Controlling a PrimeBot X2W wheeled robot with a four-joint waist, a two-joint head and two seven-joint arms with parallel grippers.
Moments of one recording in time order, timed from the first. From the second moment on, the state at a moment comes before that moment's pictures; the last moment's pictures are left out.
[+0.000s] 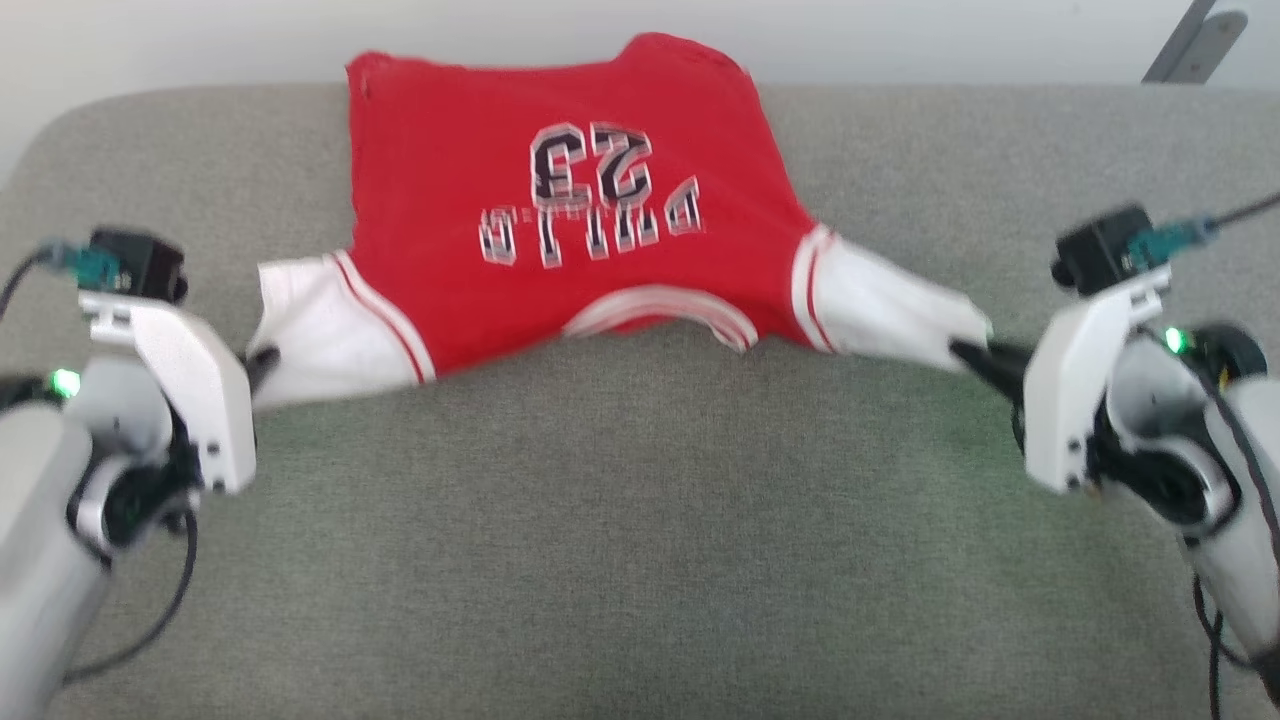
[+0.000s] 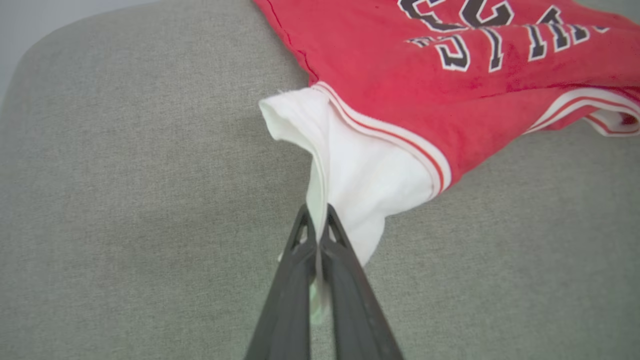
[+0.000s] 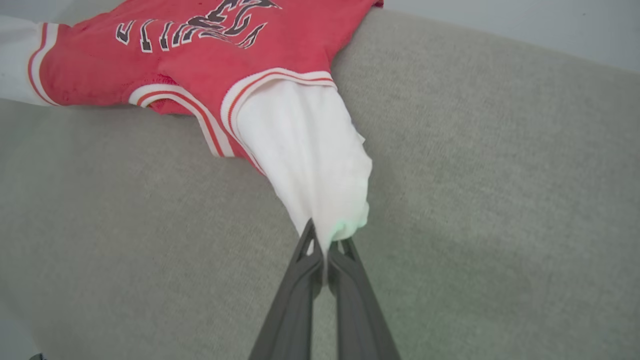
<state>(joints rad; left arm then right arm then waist) -0.72 0.71 -0.68 0.51 -0.96 -0.04 0.42 -0.63 -0.51 0.50 0.34 0.82 0.13 0.55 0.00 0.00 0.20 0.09</state>
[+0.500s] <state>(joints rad) -0.18 1.01 -0.60 -0.21 -1.11 0.35 0.48 -0.09 -0.50 0.18 -0.16 0.81 0.13 1.03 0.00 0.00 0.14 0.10</state>
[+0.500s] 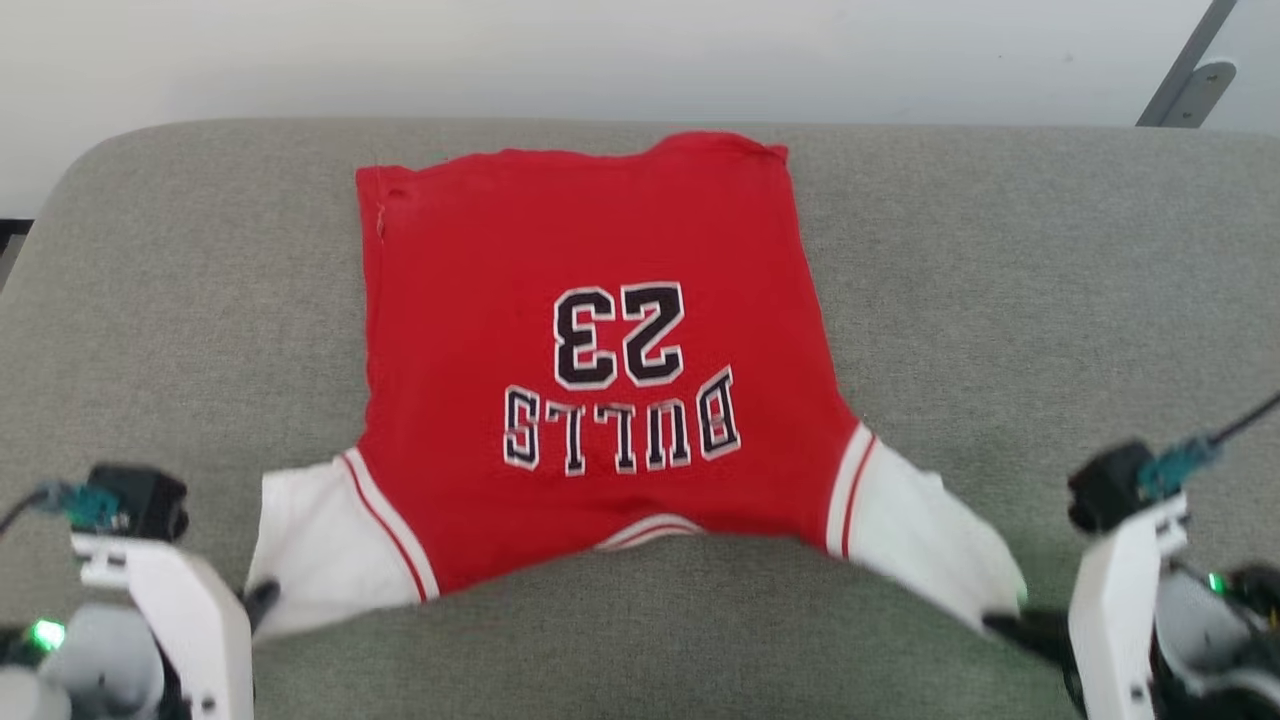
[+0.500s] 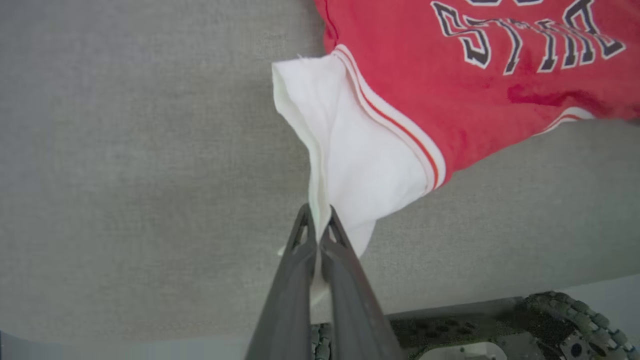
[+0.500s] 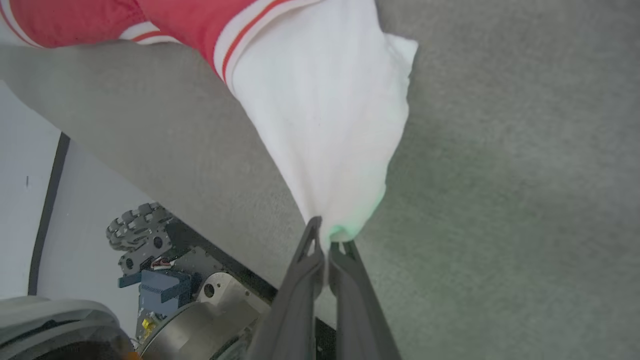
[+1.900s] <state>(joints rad) -0.26 0.83 -0.68 -0.11 -1.07 0.22 0.40 -0.50 -0.32 0.11 -0.13 0.44 0.13 0.87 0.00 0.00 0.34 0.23</state>
